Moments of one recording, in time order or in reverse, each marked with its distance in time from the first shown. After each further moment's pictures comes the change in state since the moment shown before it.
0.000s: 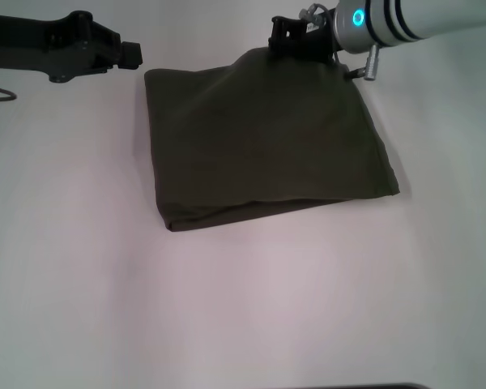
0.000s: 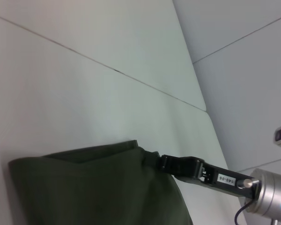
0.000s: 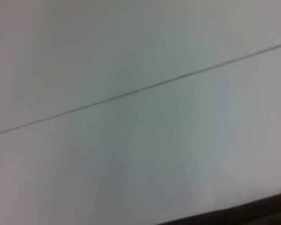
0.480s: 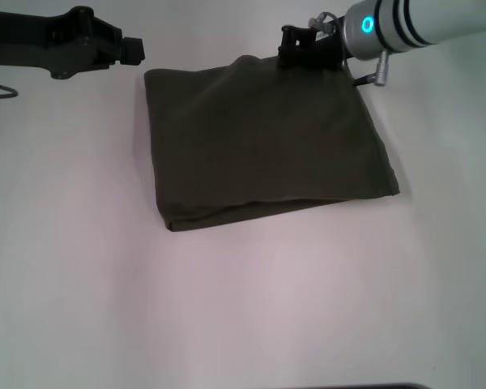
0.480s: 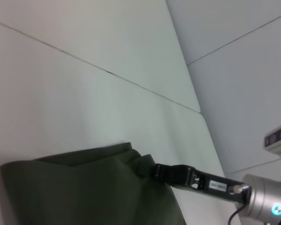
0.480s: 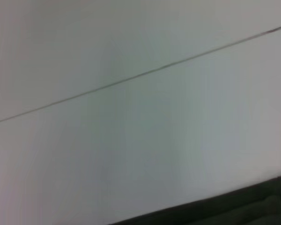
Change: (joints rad) left arm -0.001 0.000 0.000 0.000 -0.015 0.003 0.003; right arm -0.012 -0.018 -0.012 0.011 -0.001 -0.021 0.007
